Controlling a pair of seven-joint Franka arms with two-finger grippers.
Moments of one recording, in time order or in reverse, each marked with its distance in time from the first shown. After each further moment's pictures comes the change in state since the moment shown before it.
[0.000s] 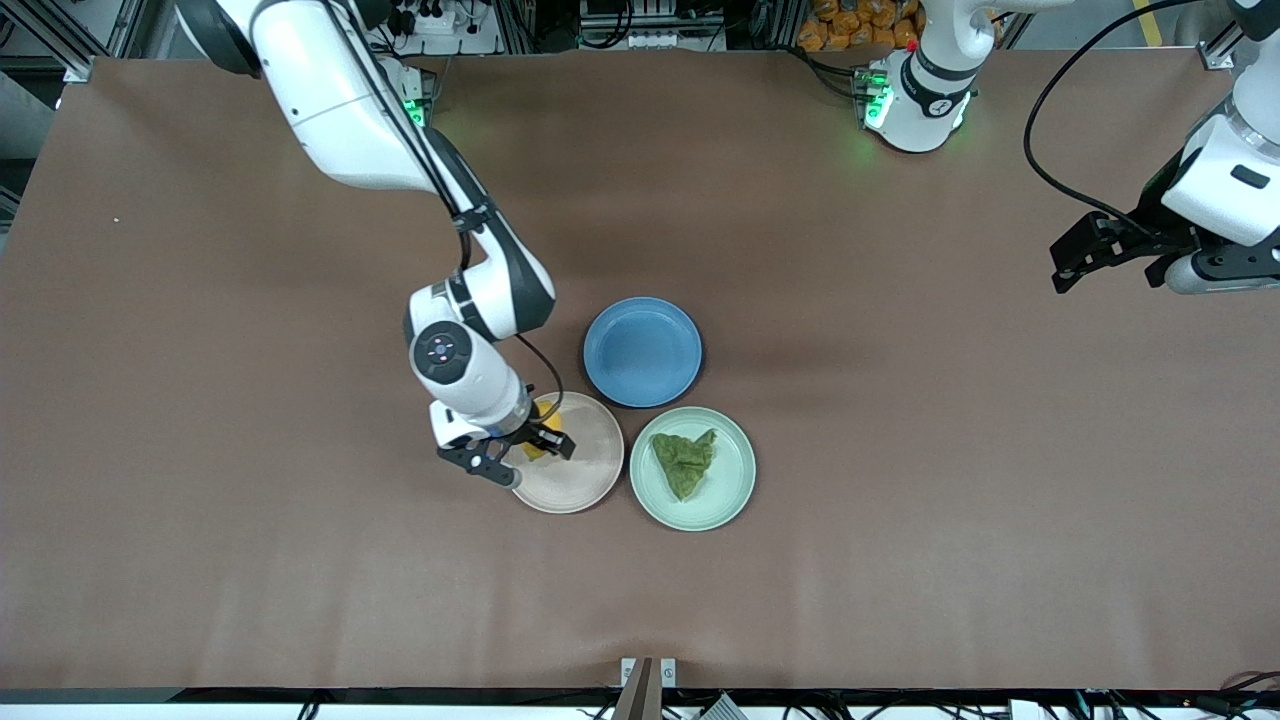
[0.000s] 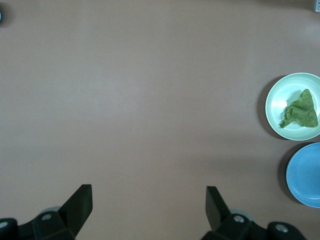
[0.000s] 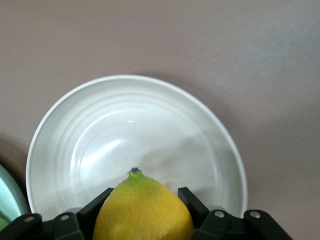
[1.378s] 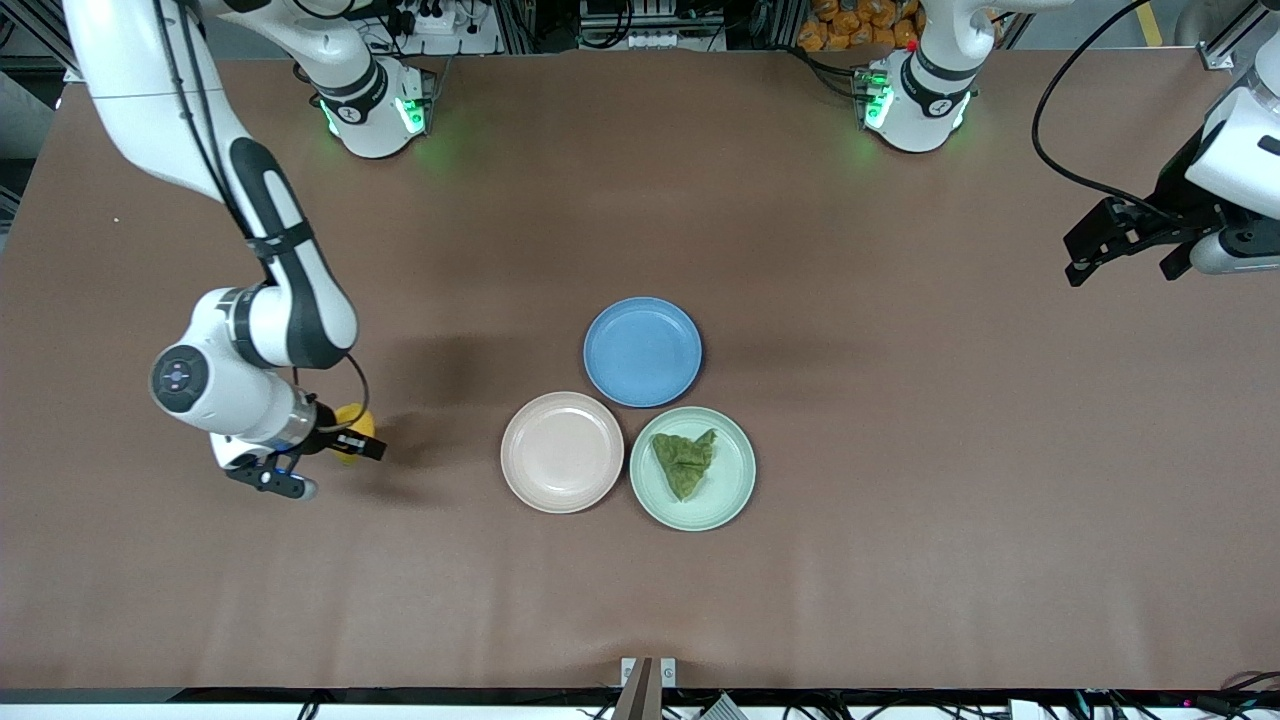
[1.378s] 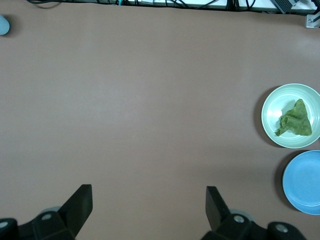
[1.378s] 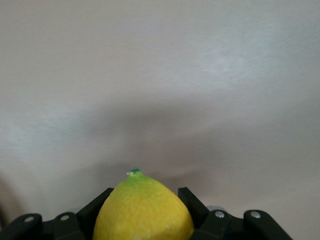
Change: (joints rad) left arm 0.000 -0.034 0.007 -0.014 0.000 0.029 -0.003; right arm -0.378 -0.200 -0.005 -0.247 -0.001 -0.082 -0.498
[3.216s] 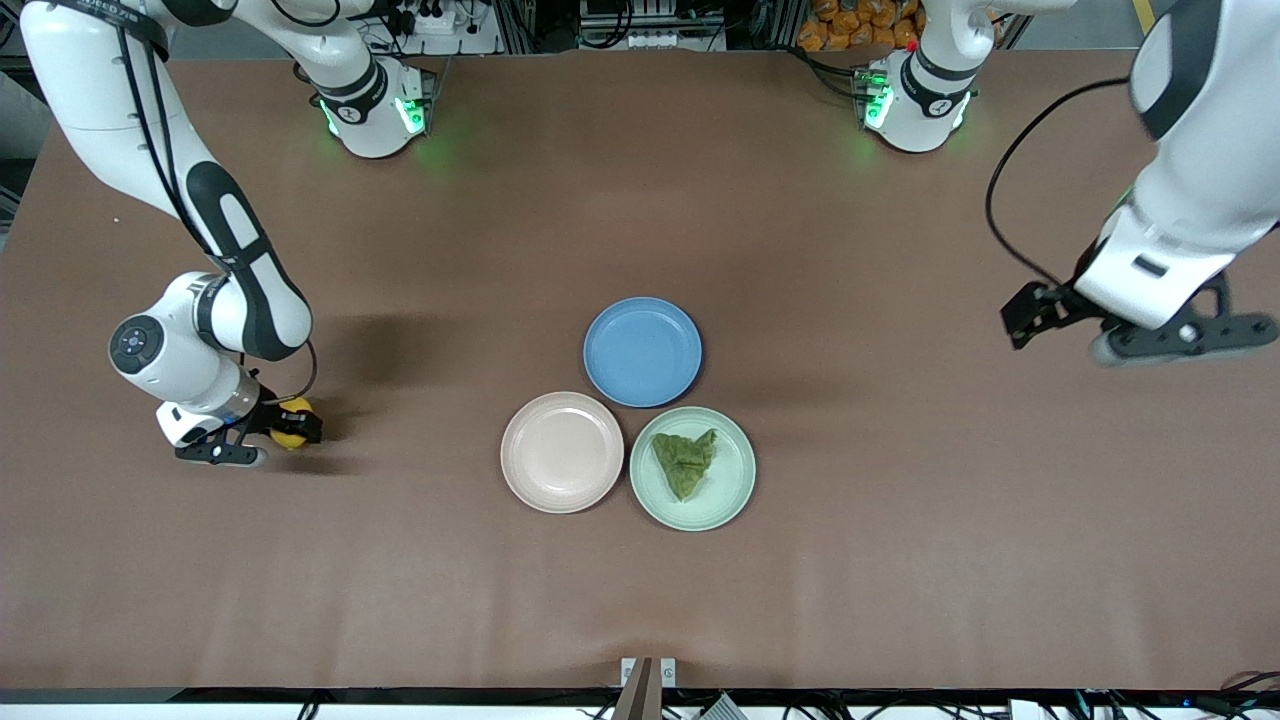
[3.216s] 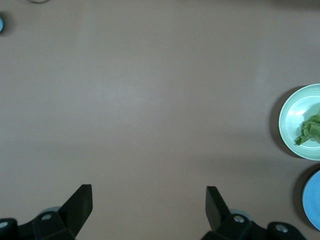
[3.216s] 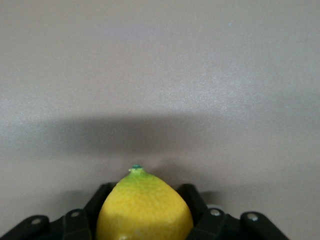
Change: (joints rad) left arm -0.061 0.147 0.003 0.039 0.070 0.044 -0.073; right arm -0.184 0.009 -0.018 -0.226 -0.016 0.306 -0.447
